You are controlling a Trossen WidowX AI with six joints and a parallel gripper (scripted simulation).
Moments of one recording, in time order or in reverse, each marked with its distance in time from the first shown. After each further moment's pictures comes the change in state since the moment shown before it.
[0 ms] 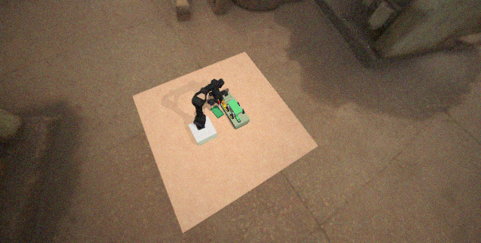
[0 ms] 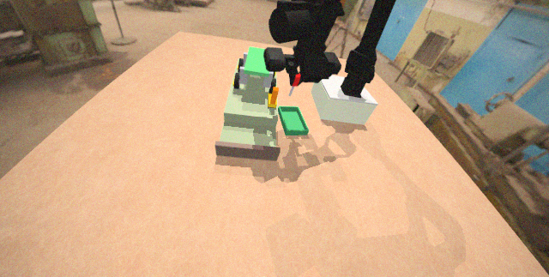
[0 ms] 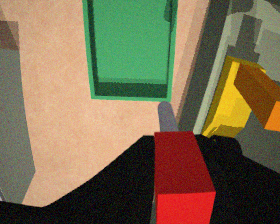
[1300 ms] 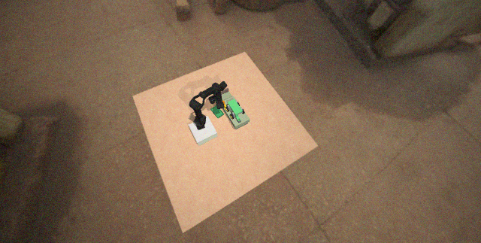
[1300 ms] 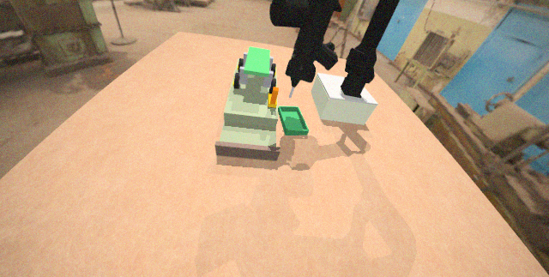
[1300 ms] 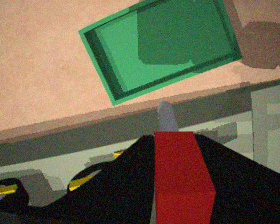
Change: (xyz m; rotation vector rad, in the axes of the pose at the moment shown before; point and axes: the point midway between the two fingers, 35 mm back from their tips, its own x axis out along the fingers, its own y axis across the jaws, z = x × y) arm 0.001 0.002 -0.007 -1.144 -0.135 -0.150
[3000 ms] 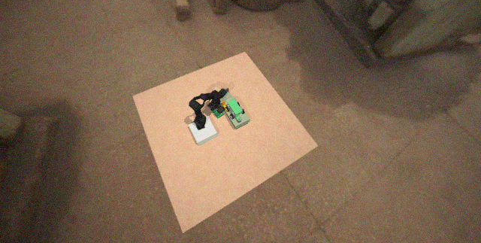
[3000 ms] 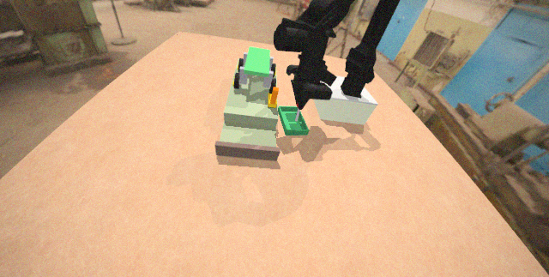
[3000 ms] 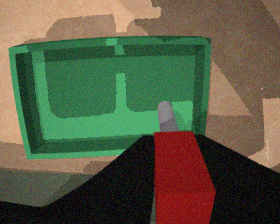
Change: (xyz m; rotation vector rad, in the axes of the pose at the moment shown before) arm 0.058 -0.010 0.032 -0.387 -0.058 -0.232
